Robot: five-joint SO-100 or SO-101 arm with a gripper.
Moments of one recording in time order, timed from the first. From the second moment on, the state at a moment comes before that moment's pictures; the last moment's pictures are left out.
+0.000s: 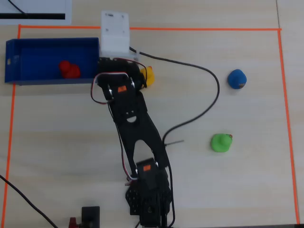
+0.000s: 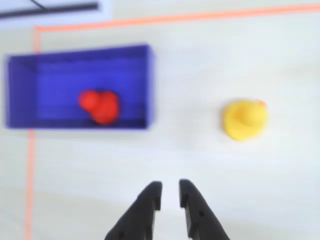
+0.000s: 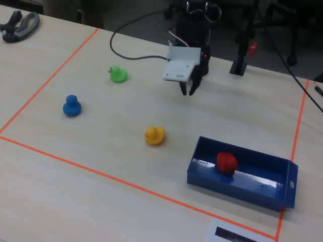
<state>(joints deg) -12.7 101.4 73.4 79.3 -70.0</state>
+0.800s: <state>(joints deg) -5.4 170.9 162.0 68.1 -90.3</state>
